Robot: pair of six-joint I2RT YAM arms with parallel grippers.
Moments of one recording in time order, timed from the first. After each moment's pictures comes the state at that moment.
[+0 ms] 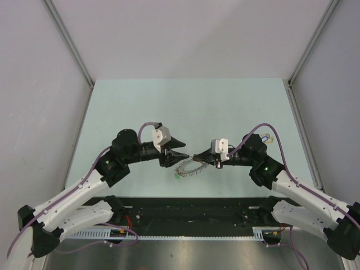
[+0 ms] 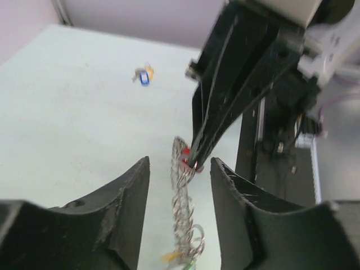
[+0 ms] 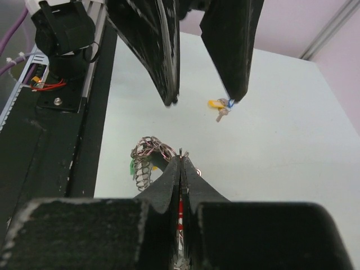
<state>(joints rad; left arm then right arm) -0.77 0.84 0.74 0.05 0.52 -0.04 0.76 0.89 0.62 0.20 -0.70 -0.35</state>
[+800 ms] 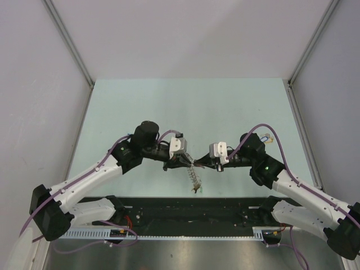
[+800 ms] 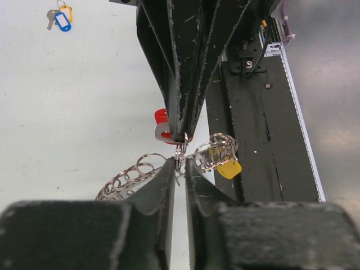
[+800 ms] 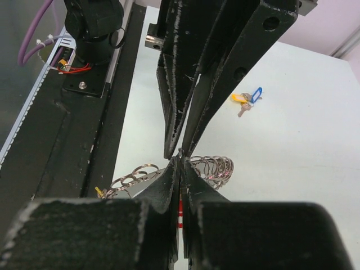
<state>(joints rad) -0.77 1.09 0.87 -0.29 0.81 0.37 0.76 0.89 0.65 0.06 -0.78 -0.42</state>
